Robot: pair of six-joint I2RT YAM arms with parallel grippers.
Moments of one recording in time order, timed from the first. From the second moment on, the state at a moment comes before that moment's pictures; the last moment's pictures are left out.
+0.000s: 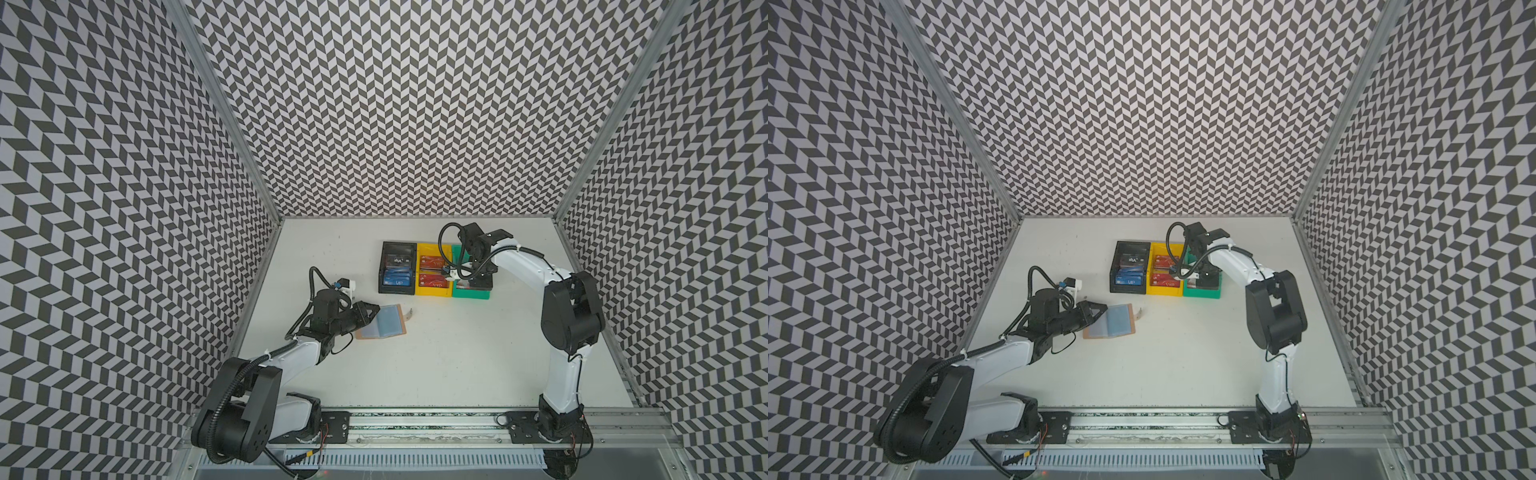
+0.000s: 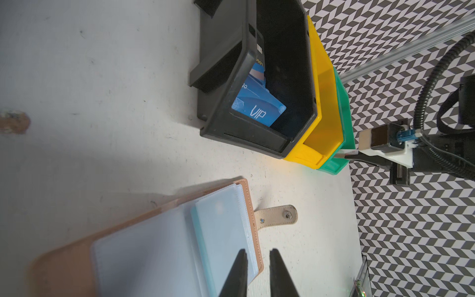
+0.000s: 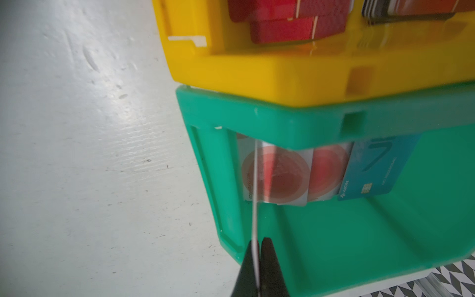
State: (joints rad) left arm -0.24 1.28 0.37 0.34 0.55 -0.72; right arm 0.39 1.98 1.61 -1.06 0.17 -1.08
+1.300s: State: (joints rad) left arm -0.23 1.34 0.39 0.35 0.55 -0.70; right arm 0.37 2.04 1.63 -1.02 0.16 -1.08
